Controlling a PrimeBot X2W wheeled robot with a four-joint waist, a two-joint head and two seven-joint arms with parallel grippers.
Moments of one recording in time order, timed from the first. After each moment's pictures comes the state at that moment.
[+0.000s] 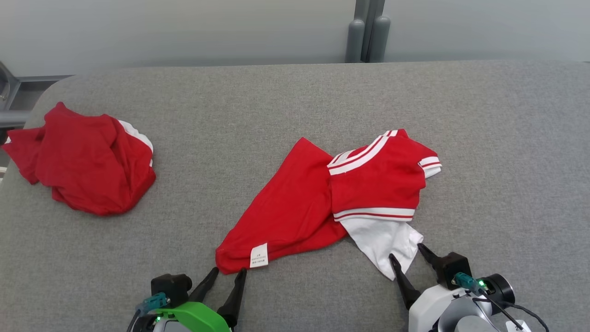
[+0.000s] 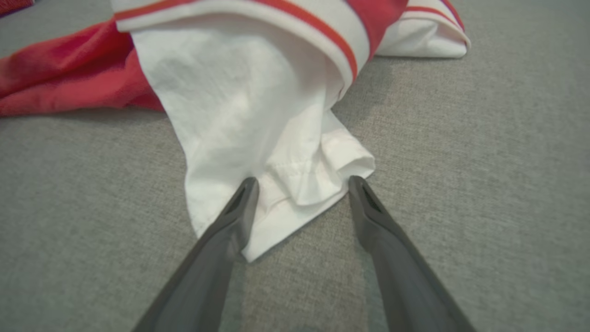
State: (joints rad) left arm -0.18 0.18 -0.55 0.62 -0.71 -0.13 -0.20; right arm -0.19 -0.06 0.20 0.67 0.03 0.13 -0.26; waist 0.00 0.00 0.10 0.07
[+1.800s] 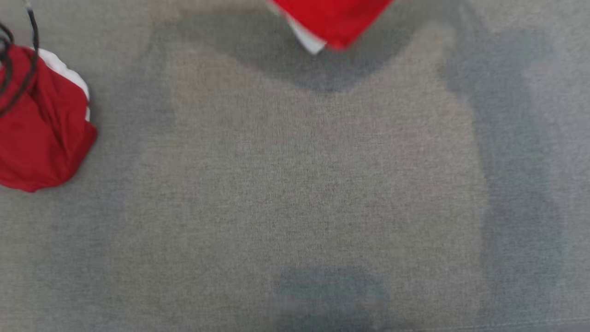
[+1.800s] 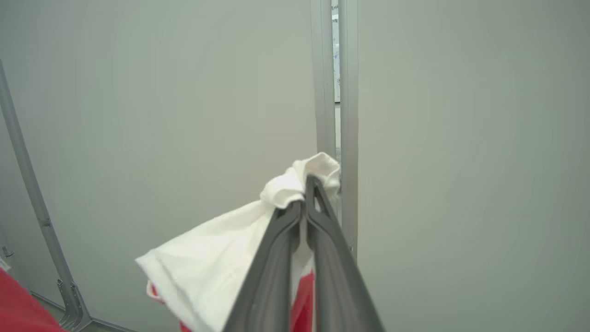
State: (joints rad) left arm -1.29 0.52 -0.51 0.26 -0.91 -0.09 0.16; right arm -1.41 -0.33 0.15 0.42 0.48 0.13 0.13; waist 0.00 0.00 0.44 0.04
